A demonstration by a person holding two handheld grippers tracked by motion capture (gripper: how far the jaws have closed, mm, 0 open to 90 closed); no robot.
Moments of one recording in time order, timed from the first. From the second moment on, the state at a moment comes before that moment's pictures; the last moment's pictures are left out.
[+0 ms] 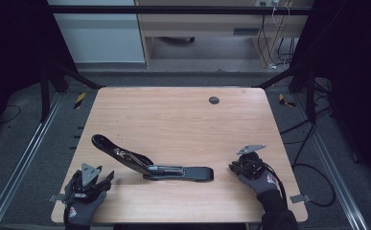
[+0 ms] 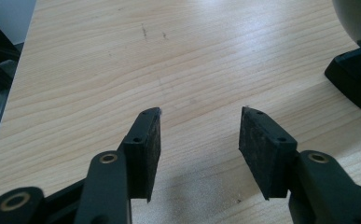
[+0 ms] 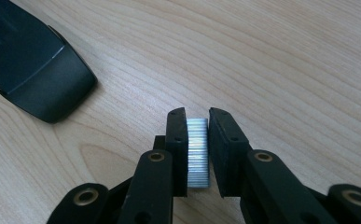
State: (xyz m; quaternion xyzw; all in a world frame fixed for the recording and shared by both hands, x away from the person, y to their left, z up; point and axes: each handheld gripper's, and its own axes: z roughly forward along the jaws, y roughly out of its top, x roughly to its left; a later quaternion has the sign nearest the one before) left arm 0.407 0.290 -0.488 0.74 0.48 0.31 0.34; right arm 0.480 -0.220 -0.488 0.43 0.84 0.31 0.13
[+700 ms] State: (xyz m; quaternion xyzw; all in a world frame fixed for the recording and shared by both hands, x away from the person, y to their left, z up) left arm 0.408 0.288 -0.490 0.75 0.48 0.31 0.34; right arm 0.482 -0.223 -0.470 0.43 0.86 0.26 0.11
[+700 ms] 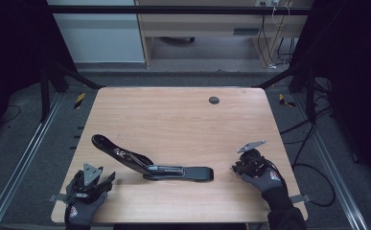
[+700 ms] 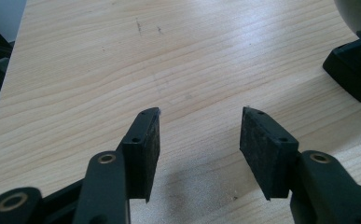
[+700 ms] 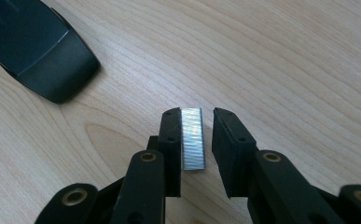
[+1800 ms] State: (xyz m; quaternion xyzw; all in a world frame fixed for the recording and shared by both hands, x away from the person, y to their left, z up) left arm 0.409 0.288 -0.492 0.75 0.48 0.30 0.34; right arm 0.478 -0.217 -0.452 0.38 0.86 0.32 0.13
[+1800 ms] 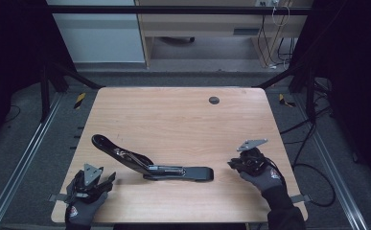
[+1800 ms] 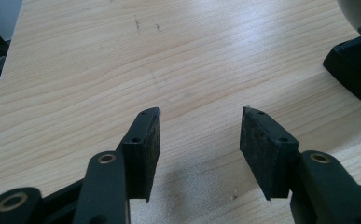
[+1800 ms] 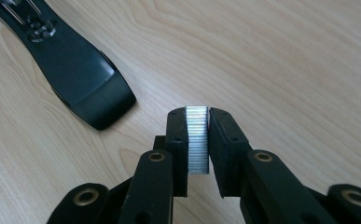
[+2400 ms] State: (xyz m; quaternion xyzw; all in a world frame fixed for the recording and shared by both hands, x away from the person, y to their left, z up) left arm 0.410 0.289 -0.494 0.75 0.48 0.30 0.34; right arm 0.482 -0.194 -0.430 0.32 0.87 0.36 0.12
